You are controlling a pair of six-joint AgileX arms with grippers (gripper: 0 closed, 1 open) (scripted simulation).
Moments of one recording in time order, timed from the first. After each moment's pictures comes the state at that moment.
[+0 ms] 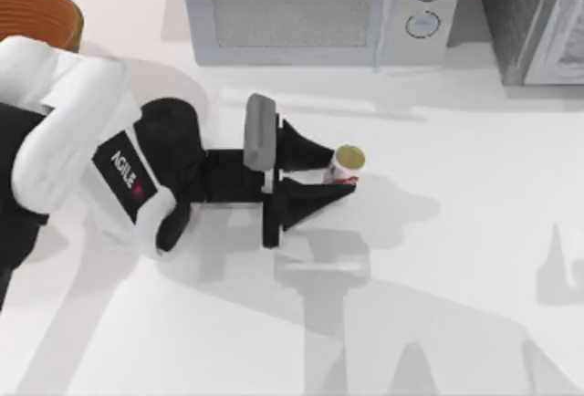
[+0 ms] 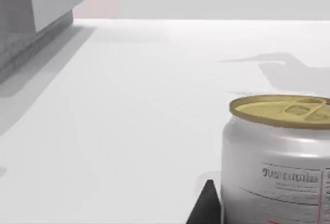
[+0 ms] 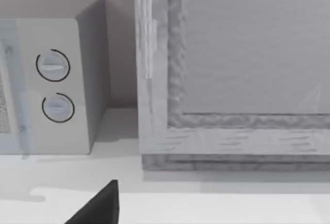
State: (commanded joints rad) left arm -0.40 2.53 1.13 1.37 1.22 0.03; right arm 0.00 0.00 0.00 0.00 0.00 0.00
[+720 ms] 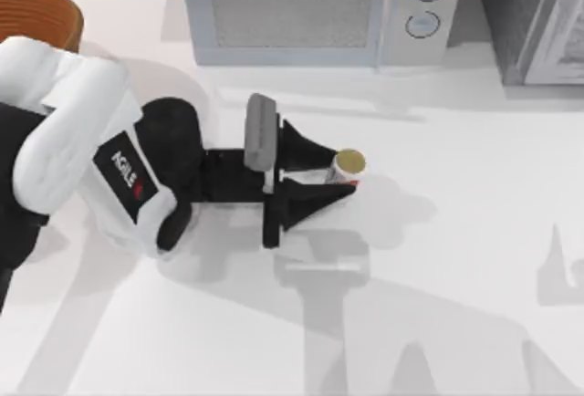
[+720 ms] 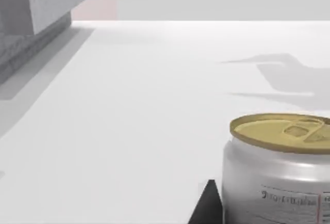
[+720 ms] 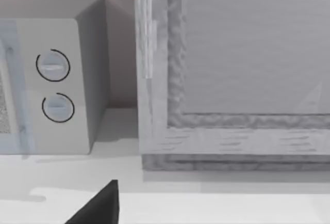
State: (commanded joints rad) left arm -0.40 2.53 1.13 1.37 1.22 0.03; right arm 0.00 0.00 0.00 0.00 0.00 0.00
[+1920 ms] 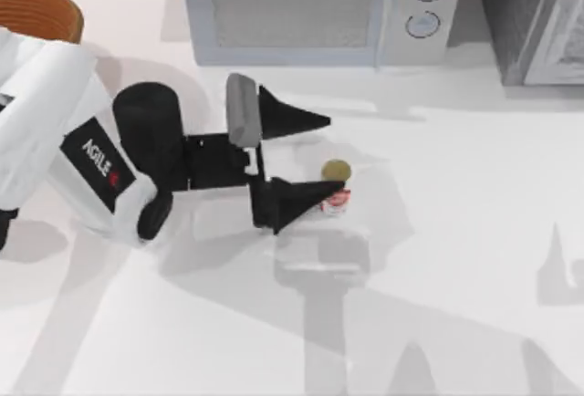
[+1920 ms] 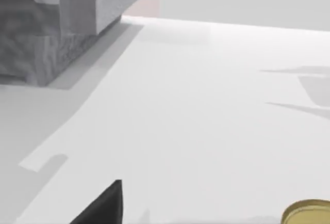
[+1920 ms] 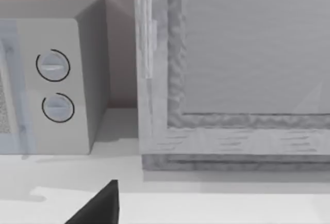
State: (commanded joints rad) left arm -0.35 2.43 1.07 1.28 1.14 0.02; right arm 0.00 0.00 0.00 0.00 0.00 0.00
